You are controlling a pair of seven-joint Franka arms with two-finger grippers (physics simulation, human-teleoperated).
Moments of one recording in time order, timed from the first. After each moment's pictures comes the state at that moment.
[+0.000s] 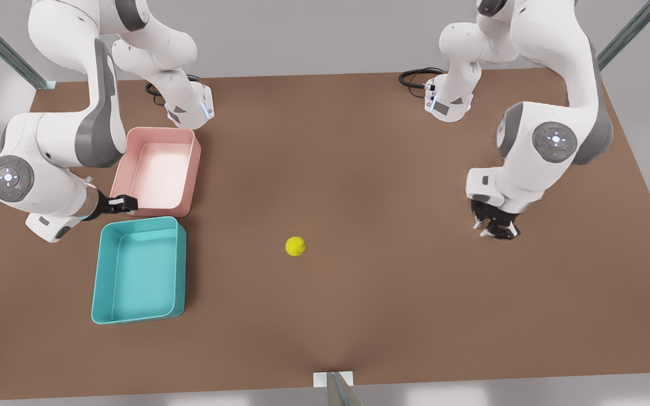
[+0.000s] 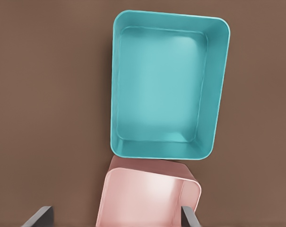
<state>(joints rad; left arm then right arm) -0.21 0.23 0.00 -1.44 0.06 1.73 0.79 0.12 0.25 -0.08 -1.41 -0.06 1.44 -0.10</state>
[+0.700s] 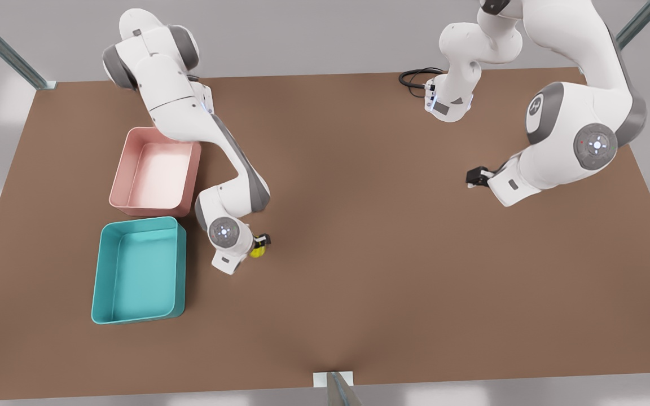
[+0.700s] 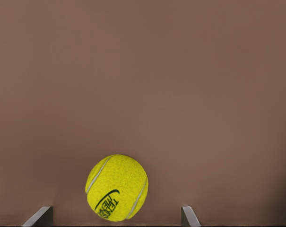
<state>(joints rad) -0.21 0.23 0.03 -1.39 -0.10 1.39 0.02 0.49 0.61 -0.07 -1.62 0.09 2.08 0.13</state>
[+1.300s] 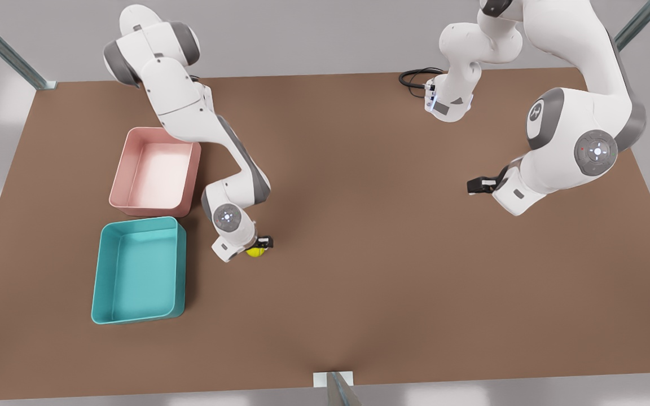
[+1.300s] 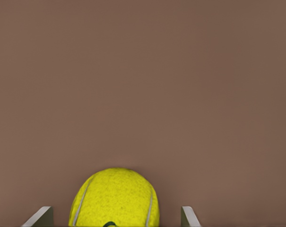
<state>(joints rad) -0.20 0.24 0.03 -1.39 -0.10 1.40 -0.18 0.52 0.62 -0.08 -1.80 0.10 2.38 0.43</state>
